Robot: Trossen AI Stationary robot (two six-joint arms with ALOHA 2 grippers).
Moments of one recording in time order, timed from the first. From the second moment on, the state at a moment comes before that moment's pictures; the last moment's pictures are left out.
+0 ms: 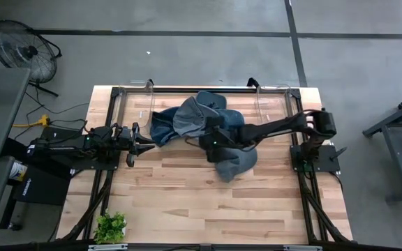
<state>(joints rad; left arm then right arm) 0.03 0.01 0.04 -0.03 0.02 -0.19 0.00 1.80 1.21 -0.20 0.34 -0.32</state>
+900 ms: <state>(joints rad) 0.03 0.01 0.04 -0.03 0.02 -0.19 -0.07 1.94 1.21 0.01 0.42 -0.44</state>
